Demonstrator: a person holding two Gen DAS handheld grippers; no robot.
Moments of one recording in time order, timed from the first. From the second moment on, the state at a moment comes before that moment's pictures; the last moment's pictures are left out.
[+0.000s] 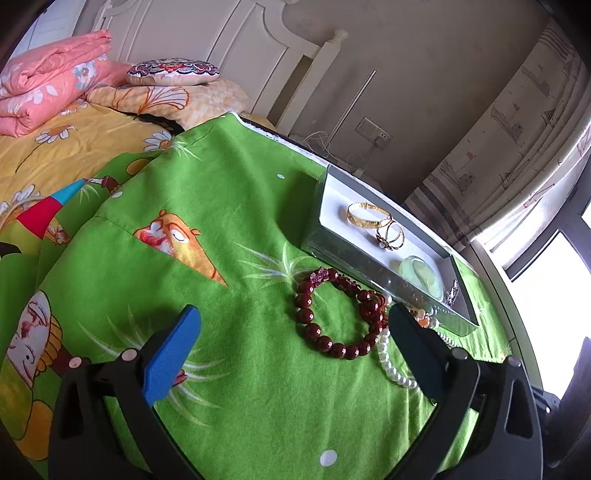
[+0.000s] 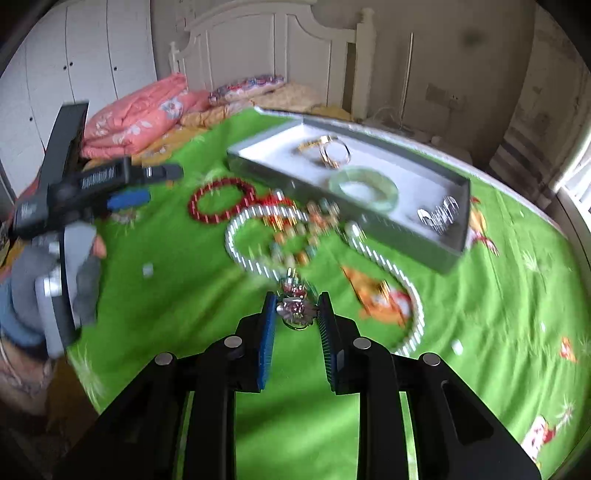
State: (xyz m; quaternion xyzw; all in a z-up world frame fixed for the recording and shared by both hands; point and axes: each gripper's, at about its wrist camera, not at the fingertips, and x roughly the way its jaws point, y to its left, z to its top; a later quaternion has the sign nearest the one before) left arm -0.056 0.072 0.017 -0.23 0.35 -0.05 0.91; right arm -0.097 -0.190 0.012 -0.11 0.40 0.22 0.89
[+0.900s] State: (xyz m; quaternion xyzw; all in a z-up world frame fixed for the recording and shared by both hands) left arm -0.057 0.069 0.016 -0.23 0.35 -0.06 0.91; right arm -0.119 -0.208 -0.018 -0.10 0.40 0.22 0.88
